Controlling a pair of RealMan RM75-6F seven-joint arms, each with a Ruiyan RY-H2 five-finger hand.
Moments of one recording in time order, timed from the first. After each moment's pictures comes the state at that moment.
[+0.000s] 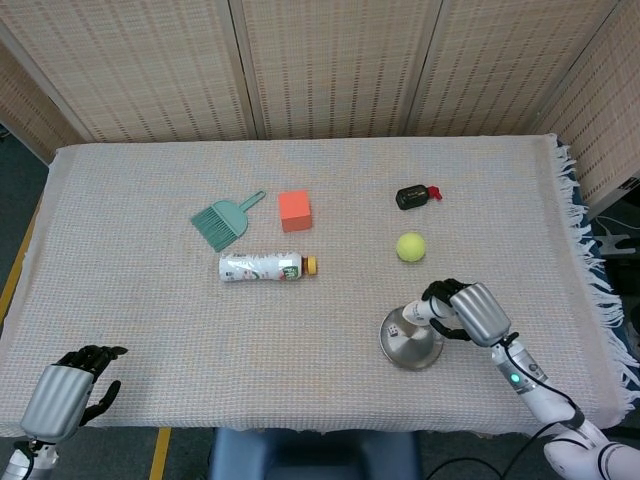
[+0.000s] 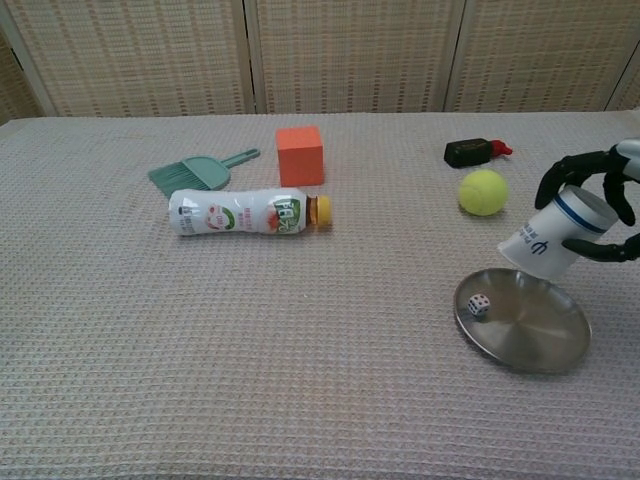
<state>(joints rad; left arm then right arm) -0.06 -1.19 0.06 -1.63 1.74 1.56 0.19 0.46 -1.45 -0.02 -1.17 -1.67 1.30 0.30</state>
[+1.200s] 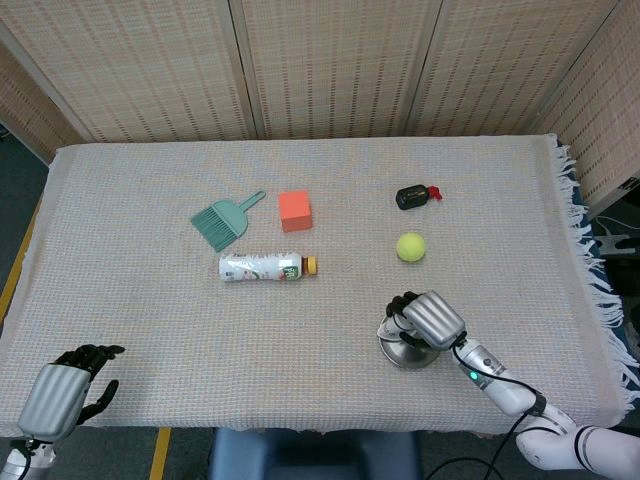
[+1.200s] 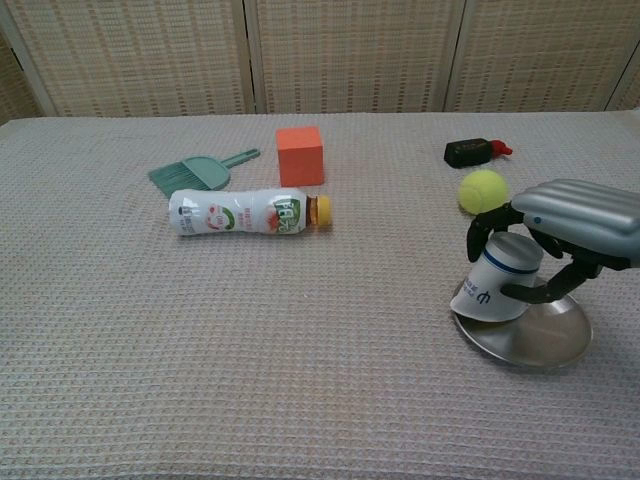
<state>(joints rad) -0.06 -1.18 0.06 -1.64 1.73 1.55 0.18 0.57 -1.45 -0.02 -1.32 -1.61 1.03 0.00</state>
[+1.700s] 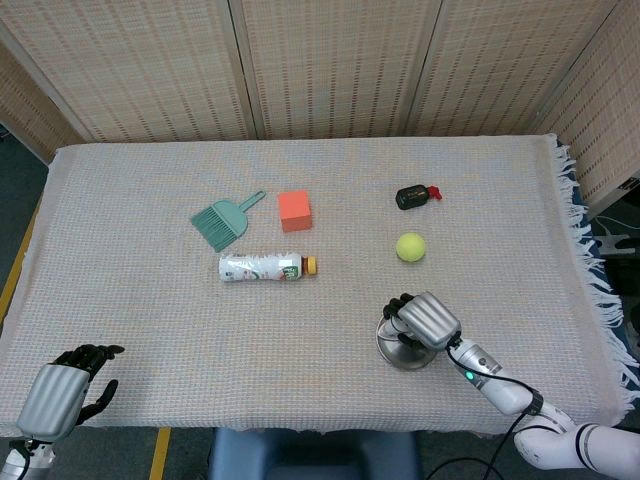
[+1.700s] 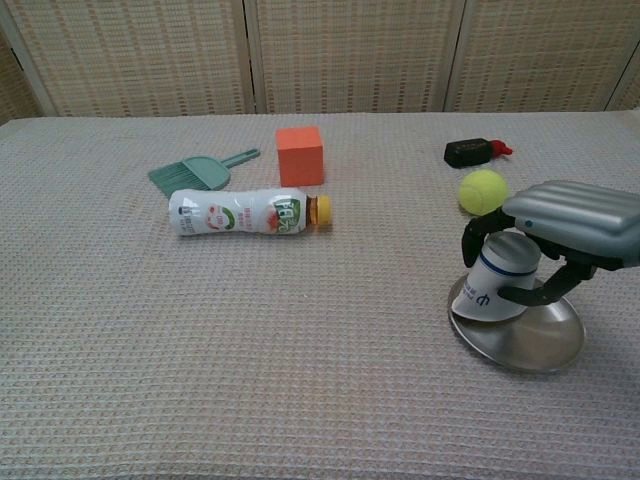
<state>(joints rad) -0.06 -1.17 0.06 -1.65 1.73 1.56 0.18 0.59 -1.41 -0.02 -1.40 -1.58 0.99 -0.07</state>
